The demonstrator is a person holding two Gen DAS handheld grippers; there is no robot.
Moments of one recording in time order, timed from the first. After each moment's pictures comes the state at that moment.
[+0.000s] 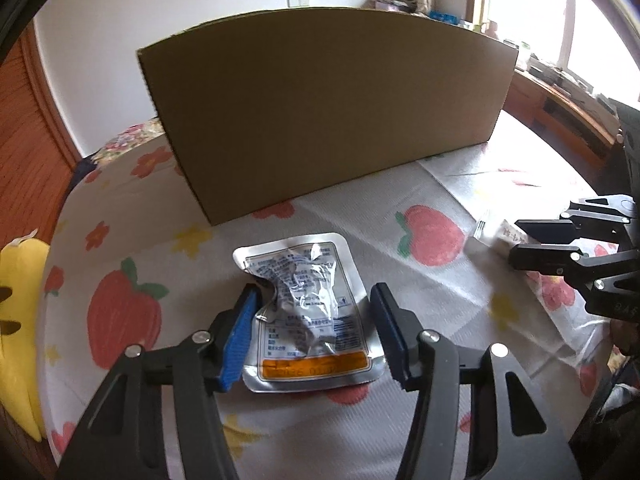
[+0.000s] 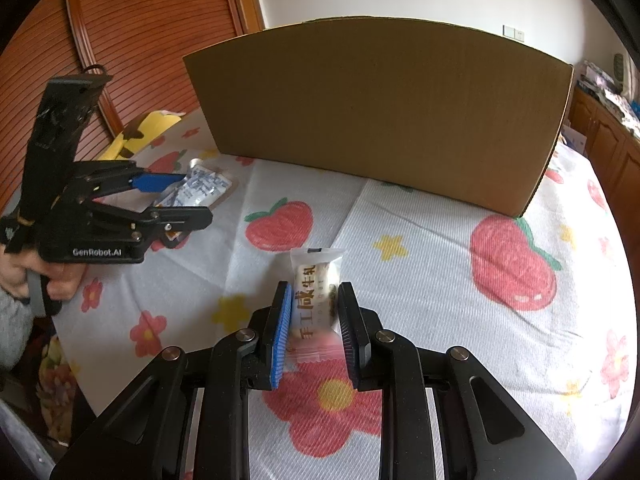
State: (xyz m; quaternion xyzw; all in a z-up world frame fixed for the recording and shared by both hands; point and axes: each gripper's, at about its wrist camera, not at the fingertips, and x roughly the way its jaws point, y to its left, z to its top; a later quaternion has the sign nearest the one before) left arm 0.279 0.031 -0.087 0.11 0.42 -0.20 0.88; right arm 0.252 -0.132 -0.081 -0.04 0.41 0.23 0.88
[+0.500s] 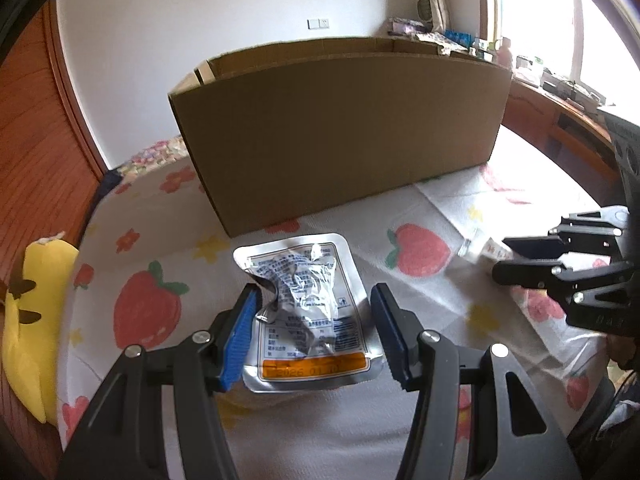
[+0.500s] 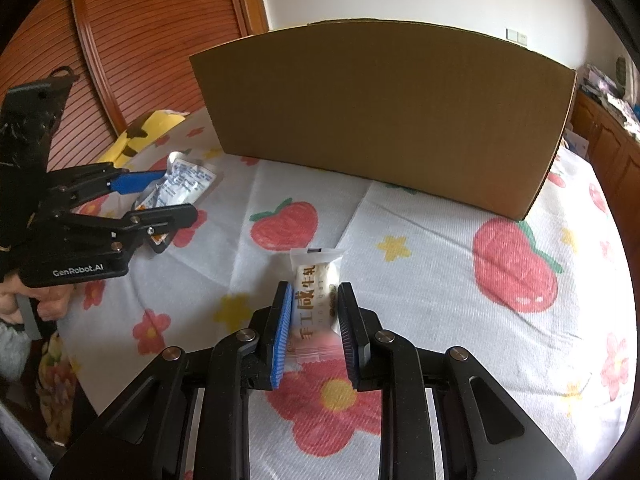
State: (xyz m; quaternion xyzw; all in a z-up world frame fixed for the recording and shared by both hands) left arm 0.253 0.023 -0.069 0.11 0.38 -0.16 0.90; right arm 0.250 -0.133 -0.080 -0.04 0.41 0.23 0.88
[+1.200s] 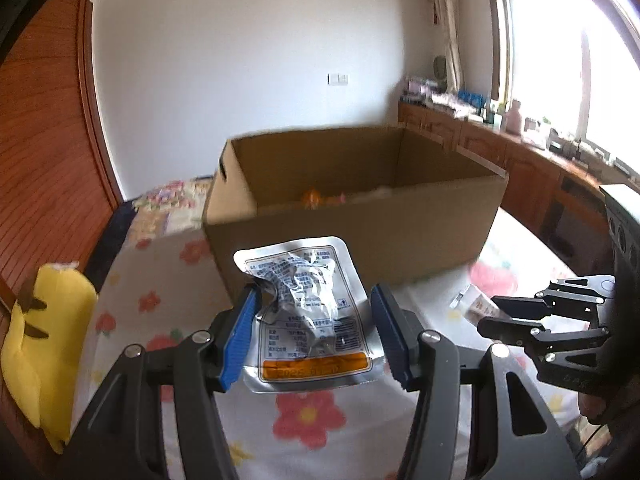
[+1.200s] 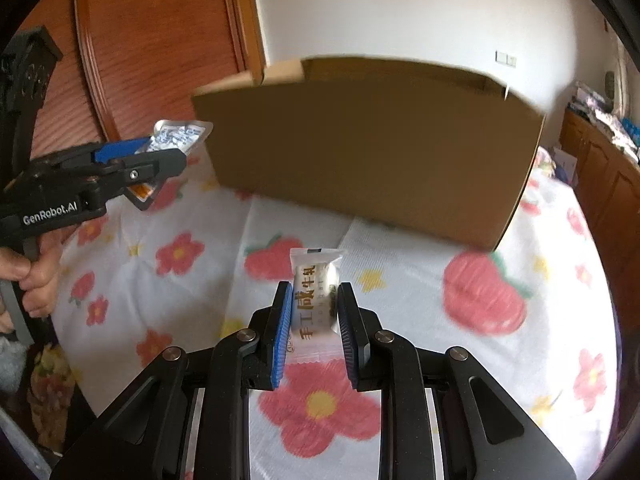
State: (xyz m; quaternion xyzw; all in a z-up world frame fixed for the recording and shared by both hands) left arm 0.266 0.023 -0.007 0.05 0.29 -0.15 0.94; right arm 0.243 -0.148 -0.053 -0.04 0.36 0.22 0.91
